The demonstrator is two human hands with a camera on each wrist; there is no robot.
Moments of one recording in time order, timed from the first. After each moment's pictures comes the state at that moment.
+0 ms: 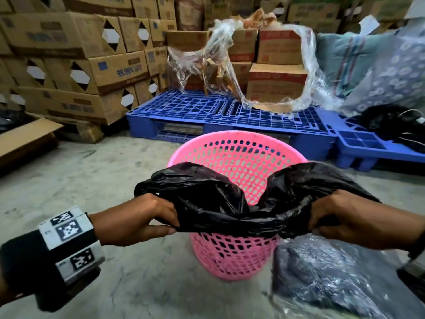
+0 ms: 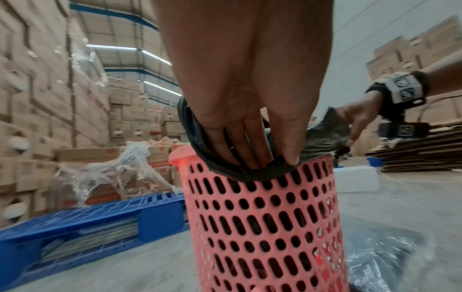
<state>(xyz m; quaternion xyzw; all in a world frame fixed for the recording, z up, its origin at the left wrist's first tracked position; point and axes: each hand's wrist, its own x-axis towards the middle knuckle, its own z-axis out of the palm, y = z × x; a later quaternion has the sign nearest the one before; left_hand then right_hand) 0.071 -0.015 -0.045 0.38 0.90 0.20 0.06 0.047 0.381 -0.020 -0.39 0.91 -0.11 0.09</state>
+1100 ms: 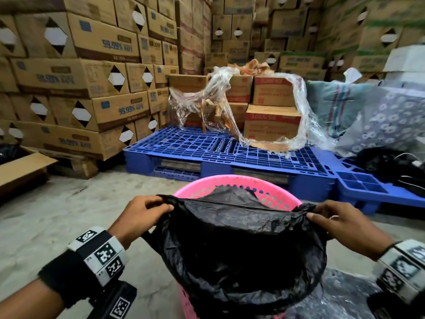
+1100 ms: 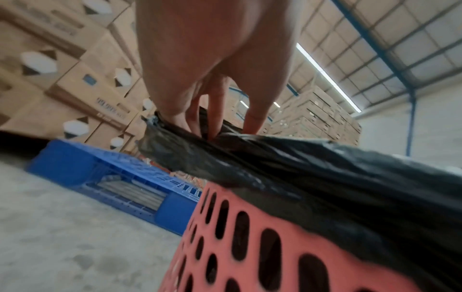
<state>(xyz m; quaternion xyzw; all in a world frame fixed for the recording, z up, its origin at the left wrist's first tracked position) -0.028 -0.008 -0.044 -0.07 0.84 0.54 -0.07 -0.041 0.386 -0.035 -0.06 0.92 -0.39 -0.07</state>
